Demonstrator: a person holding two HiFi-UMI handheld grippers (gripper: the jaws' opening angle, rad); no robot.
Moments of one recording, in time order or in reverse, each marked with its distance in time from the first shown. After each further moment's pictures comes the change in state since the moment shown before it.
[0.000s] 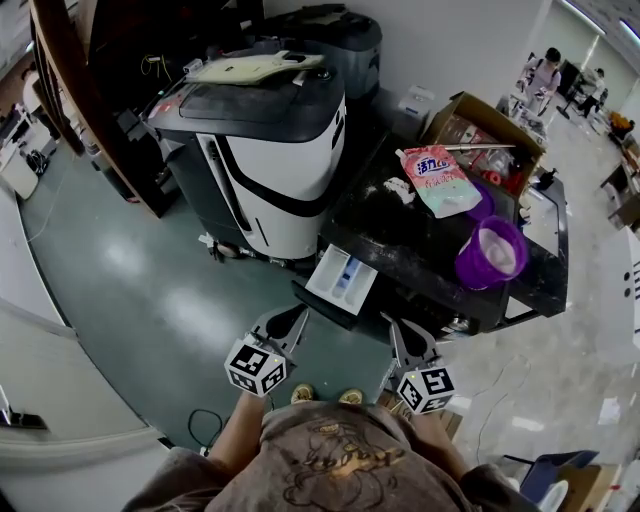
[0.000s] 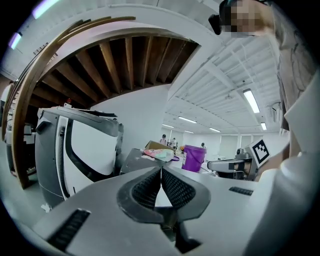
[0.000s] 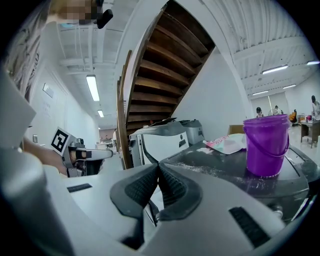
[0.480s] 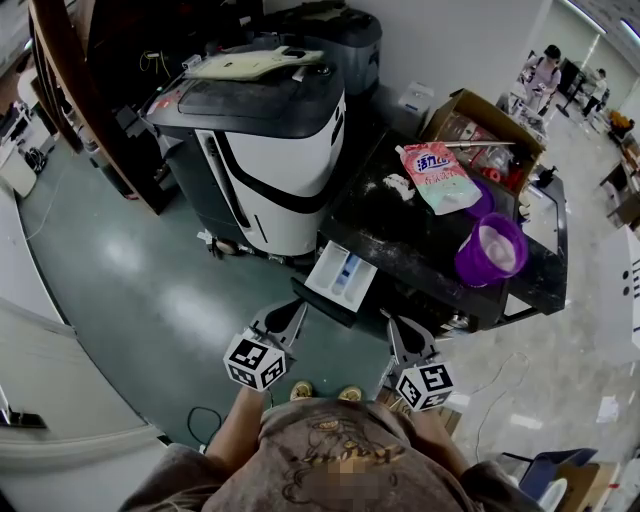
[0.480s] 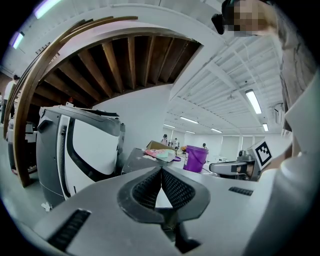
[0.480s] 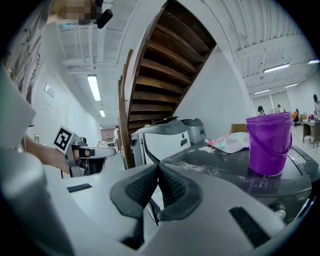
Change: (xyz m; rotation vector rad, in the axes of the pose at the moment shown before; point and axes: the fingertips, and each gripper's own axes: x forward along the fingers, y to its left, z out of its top) left arm 0.003 0.006 0.000 -0.017 0.003 0.014; right arm 0.003 0.004 -0.004 -0.002 0.011 0.019
